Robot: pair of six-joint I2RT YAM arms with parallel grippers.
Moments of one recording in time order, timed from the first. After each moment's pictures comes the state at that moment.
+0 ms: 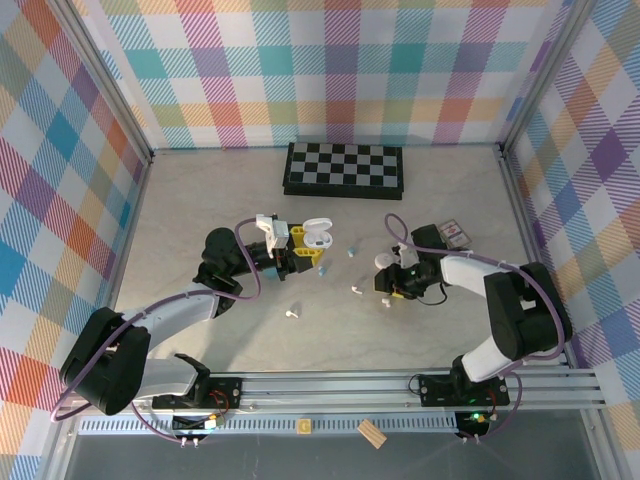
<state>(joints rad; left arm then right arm) -0.51 1.27 0.54 0.89 0.85 -0.11 0.29 1.54 0.68 -0.39 -0.59 0.36</state>
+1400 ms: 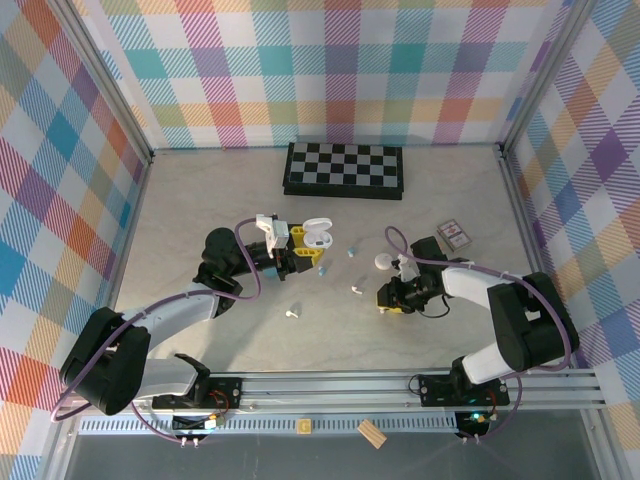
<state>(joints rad) -0.51 1.27 0.54 0.89 0.85 -0.11 0.32 1.48 0.59 -0.42 -0.63 0.39</state>
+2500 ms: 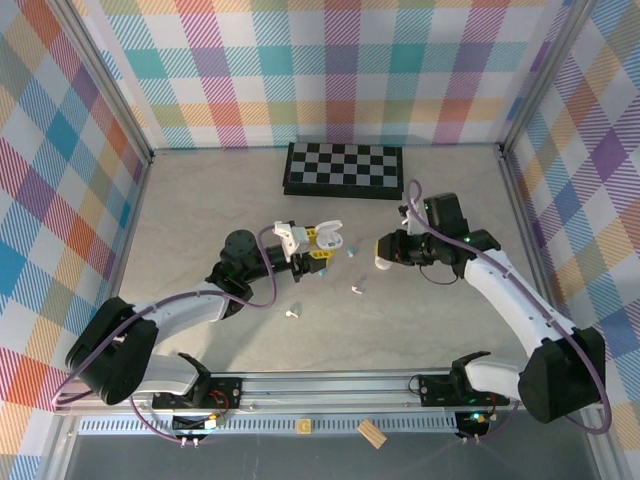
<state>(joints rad) -0.62 1.35 0.57 0.81 0.61 0.09 0.35 1.20 0.98 -0.63 -0.57 0.46</state>
